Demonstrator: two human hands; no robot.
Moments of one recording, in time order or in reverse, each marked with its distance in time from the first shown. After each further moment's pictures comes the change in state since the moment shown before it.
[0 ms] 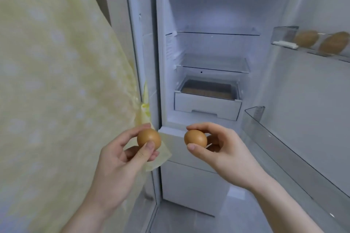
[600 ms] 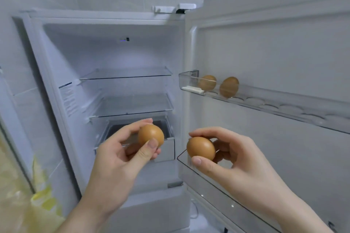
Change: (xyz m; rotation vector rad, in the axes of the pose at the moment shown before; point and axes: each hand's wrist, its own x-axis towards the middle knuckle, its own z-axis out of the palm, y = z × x) left_hand 0.161 0.030 0.184 -0.216 -0.497 0.264; right_hand 0.016 -0.016 -0.150 -0.218 0.486 -0.064
